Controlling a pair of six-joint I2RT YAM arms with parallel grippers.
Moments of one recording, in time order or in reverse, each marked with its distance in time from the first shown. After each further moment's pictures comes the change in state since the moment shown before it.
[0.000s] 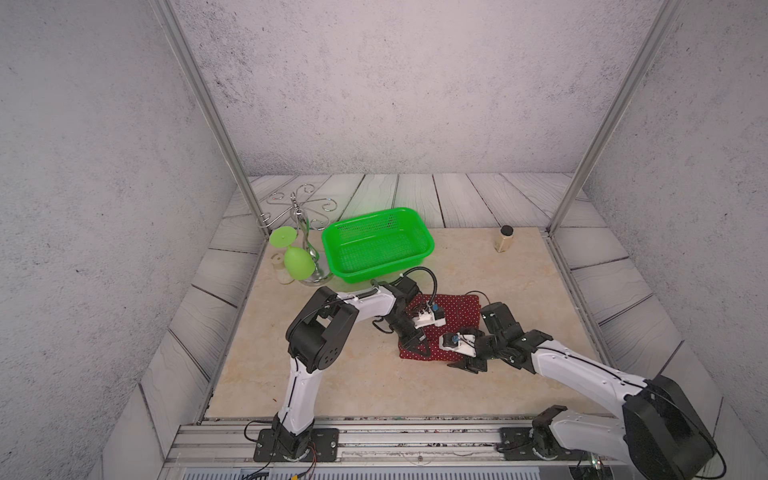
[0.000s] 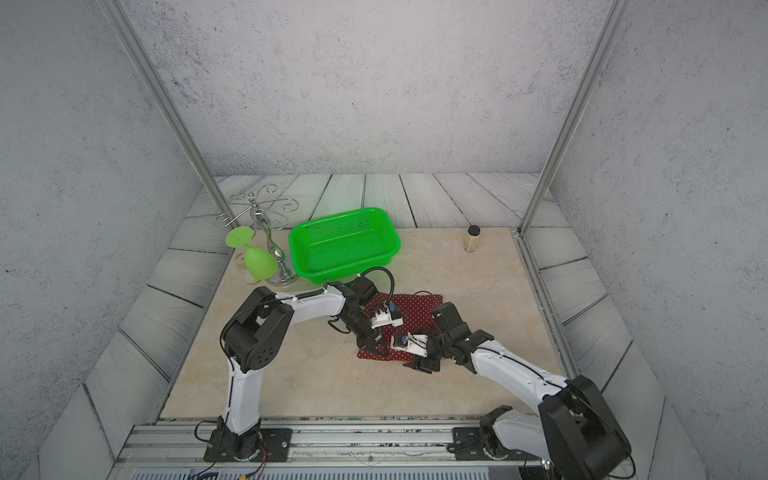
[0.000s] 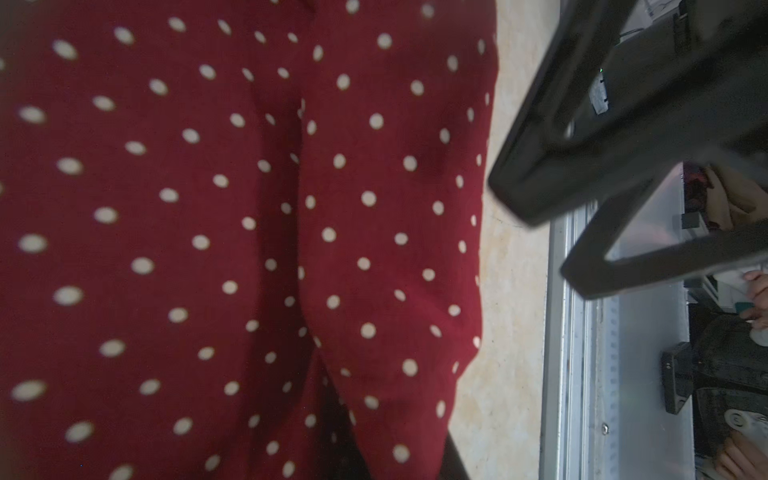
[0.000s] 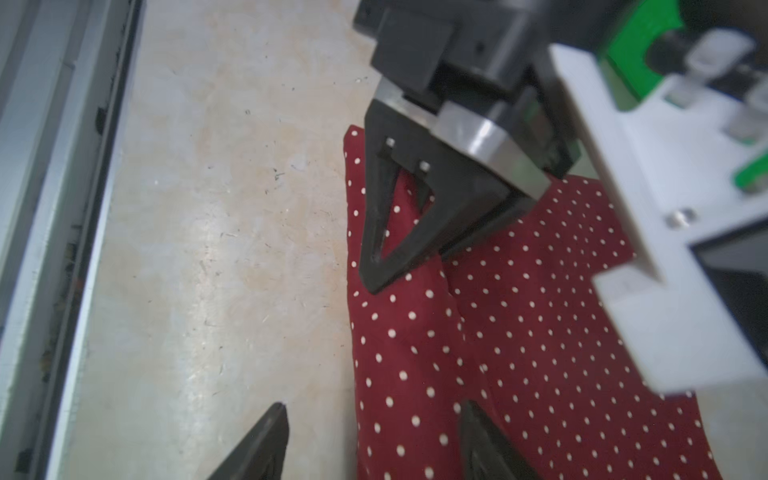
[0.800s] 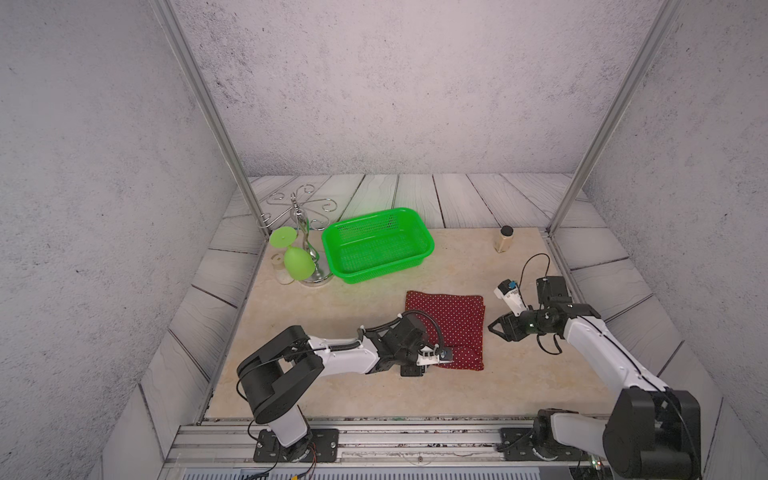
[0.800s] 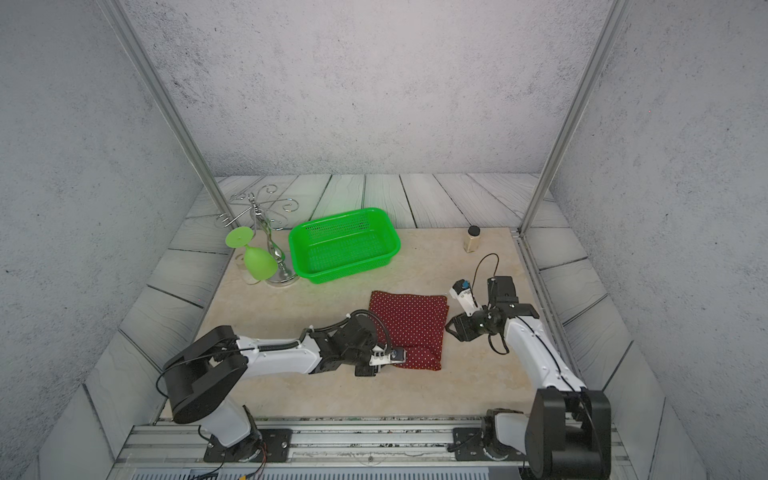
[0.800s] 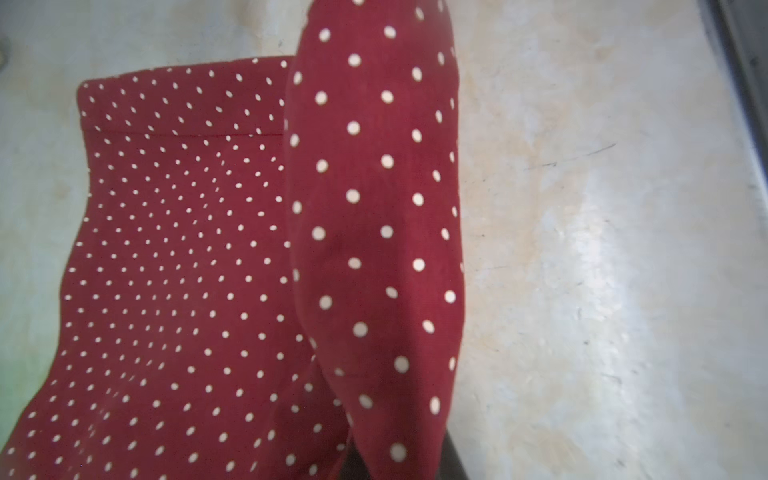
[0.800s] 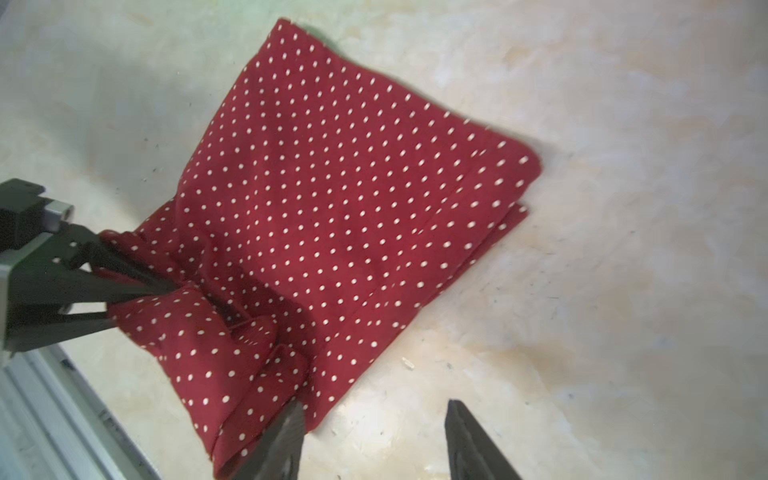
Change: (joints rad) left arm -0.253 -0.438 -0.558 0.688 -0.570 0.167; right arm -0.557 -0.070 0.222 -0.414 -0.022 0.520
